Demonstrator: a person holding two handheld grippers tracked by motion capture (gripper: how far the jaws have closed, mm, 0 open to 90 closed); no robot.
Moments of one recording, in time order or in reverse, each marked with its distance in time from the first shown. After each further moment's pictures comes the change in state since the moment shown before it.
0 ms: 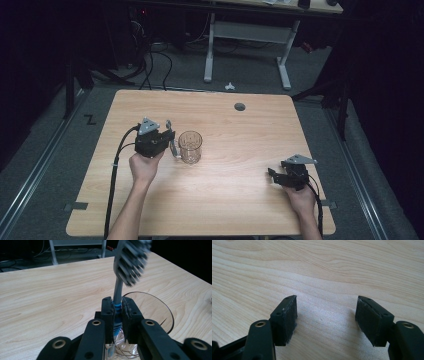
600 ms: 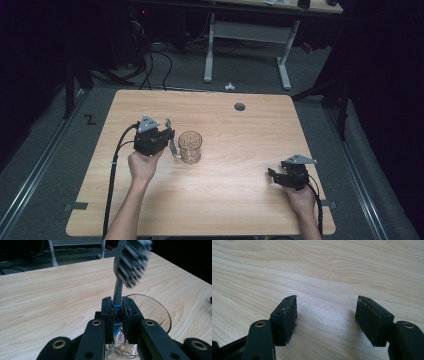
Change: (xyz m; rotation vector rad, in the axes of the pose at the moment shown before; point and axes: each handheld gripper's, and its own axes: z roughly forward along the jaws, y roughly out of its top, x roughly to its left) left arm 0.001 0.006 -0.004 0.011 -0.004 0.006; right arm 0.000 0.000 0.000 0.000 0.000 0.000
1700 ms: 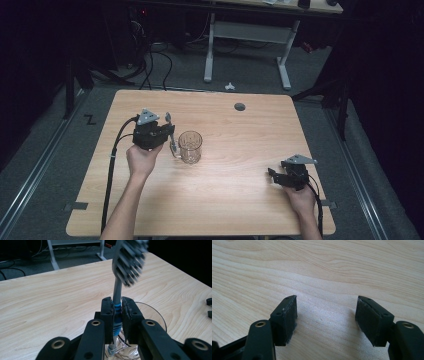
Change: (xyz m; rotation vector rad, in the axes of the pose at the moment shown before) left arm 0.000 0.021 -0.005 0.024 -0.007 0.008; right arm 0.000 0.000 0.000 0.000 0.000 0.000
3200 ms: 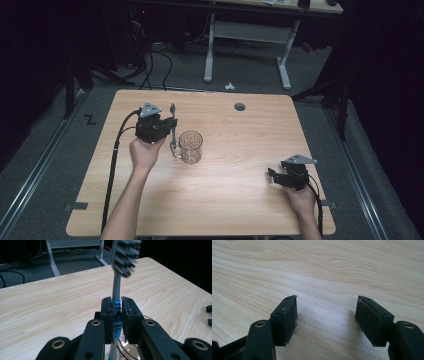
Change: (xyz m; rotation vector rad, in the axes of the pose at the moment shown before) left arm 0.002 0.017 0.009 -0.010 -0.006 0.001; right arm 0.000 0.000 0.000 -0.002 -0.001 0.001
